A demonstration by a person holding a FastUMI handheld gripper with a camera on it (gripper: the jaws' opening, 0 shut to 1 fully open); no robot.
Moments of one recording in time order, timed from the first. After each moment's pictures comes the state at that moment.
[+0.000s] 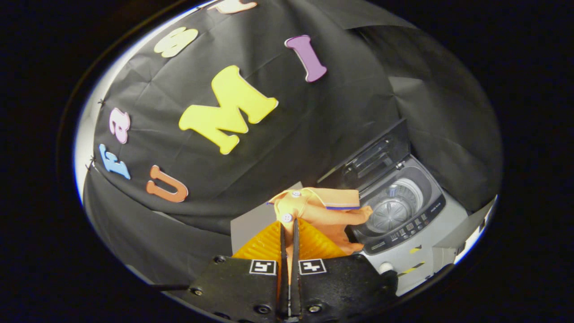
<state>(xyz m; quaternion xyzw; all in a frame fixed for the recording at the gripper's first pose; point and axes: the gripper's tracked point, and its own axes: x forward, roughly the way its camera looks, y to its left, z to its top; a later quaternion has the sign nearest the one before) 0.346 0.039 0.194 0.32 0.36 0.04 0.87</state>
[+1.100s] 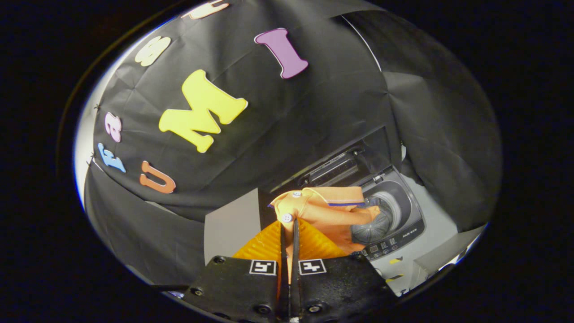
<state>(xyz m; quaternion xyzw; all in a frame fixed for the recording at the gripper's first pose) 0.390 -0.092 0.119 0.30 0.40 0.08 0.86</state>
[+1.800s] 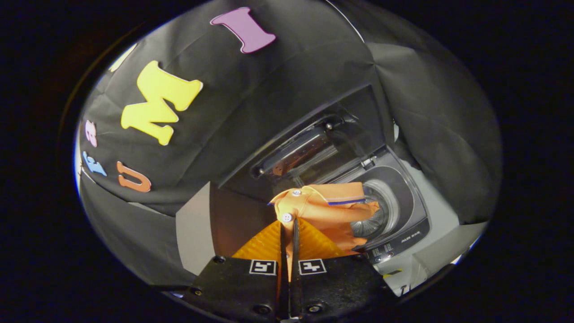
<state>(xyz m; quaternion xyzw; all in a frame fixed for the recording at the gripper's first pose) 0.444 -0.123 -0.006 0.31 0.46 0.06 0.83</state>
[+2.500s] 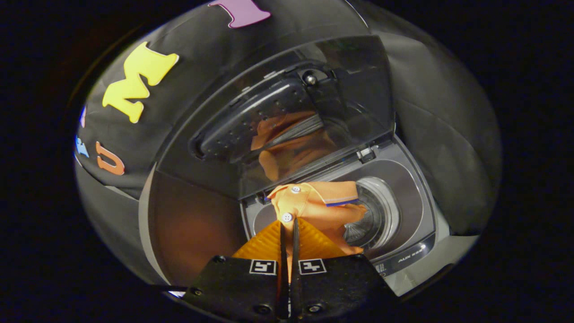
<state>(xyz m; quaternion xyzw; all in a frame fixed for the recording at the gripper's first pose) 0.472 -0.123 -0.123 0.25 0.48 0.04 0.84</state>
